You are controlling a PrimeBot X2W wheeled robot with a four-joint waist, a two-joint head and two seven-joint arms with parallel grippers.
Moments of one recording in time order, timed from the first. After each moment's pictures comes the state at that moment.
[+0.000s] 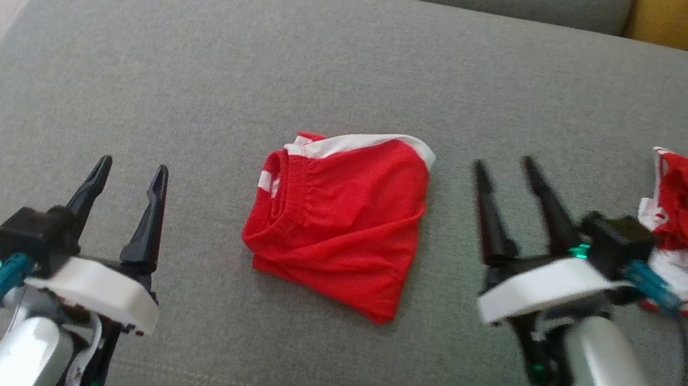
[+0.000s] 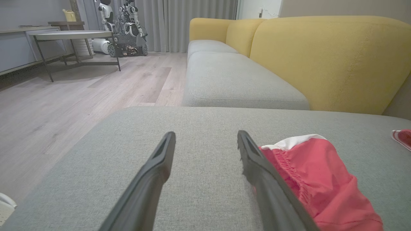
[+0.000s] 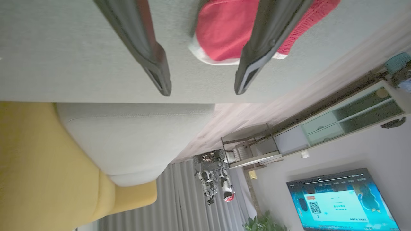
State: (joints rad) left arm -0.12 0.32 -0.37 0.10 -0.42 0.20 -0.23; right arm -0.34 -0.08 0.32 0.38 0.35 0.13 -0.13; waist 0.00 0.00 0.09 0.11
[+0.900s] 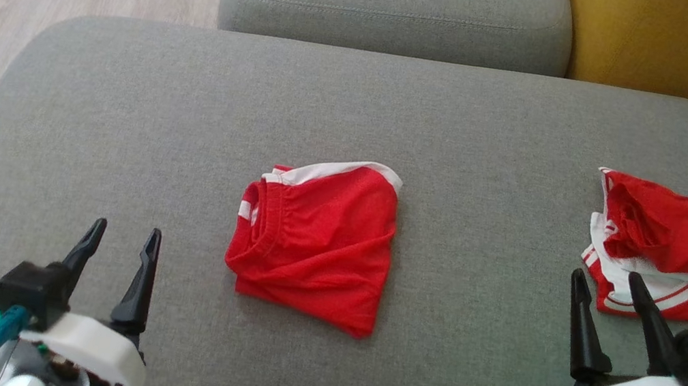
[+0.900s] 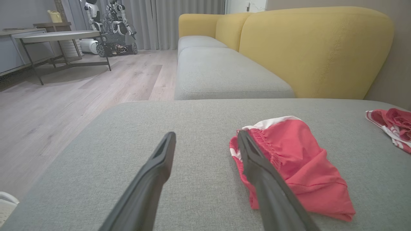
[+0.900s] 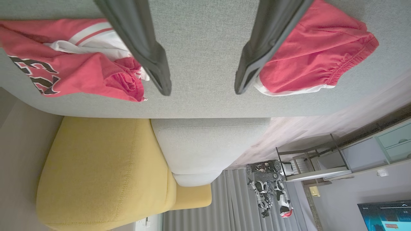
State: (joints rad) left arm 0.04 0.37 -0.39 0.01 -0.42 0.23 -0.18; right arm 0.12 -0.05 -0.01 -0.14 0.15 0.13 0.16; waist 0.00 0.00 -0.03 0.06
